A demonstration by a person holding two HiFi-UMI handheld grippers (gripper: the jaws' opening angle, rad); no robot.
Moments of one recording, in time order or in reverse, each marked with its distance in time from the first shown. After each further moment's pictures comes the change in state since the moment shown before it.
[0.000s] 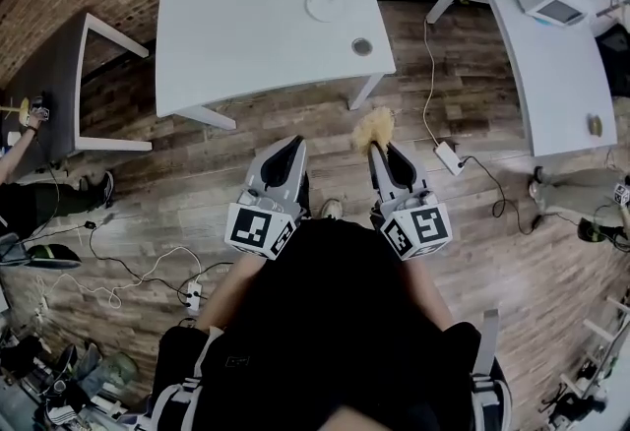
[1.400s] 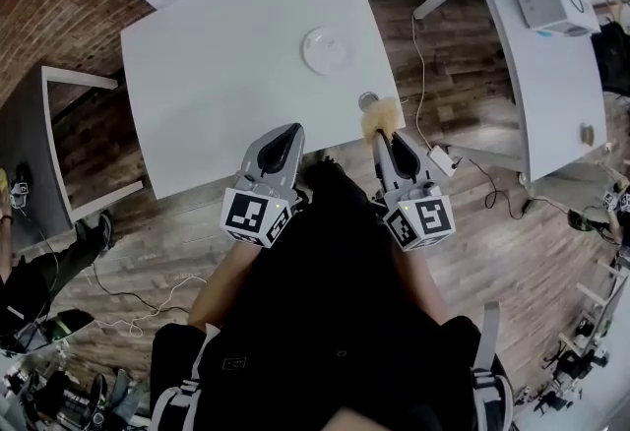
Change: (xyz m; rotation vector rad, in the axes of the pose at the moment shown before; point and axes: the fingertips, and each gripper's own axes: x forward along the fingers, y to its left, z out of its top) left arm 0.199 0.199 0.013 -0.105 0.115 -0.123; right arm 0.239 -0.093 0.047 0.043 0.043 -0.166
